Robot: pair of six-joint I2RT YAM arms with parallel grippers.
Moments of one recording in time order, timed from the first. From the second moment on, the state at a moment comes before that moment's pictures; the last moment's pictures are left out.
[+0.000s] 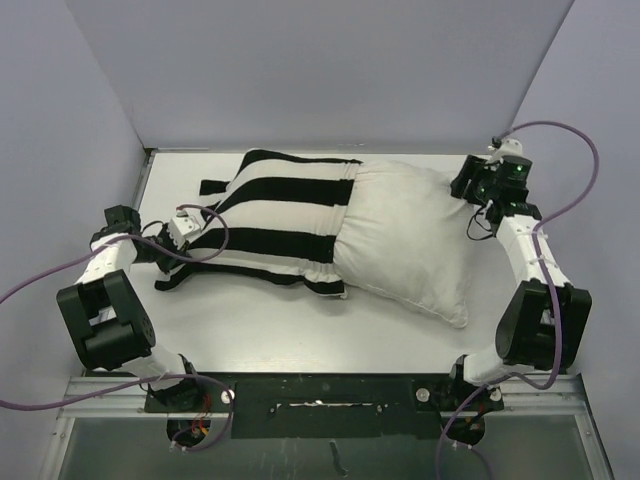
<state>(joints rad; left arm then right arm) 0.37 1.55 1.00 -0.69 0.73 1.25 -0.20 1.46 1.12 -0.14 -0.19 0.18</state>
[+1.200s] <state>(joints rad) 0.20 1.50 1.03 -0.75 0.70 1.01 0.29 0.91 0.75 -0.50 0.05 0.30</state>
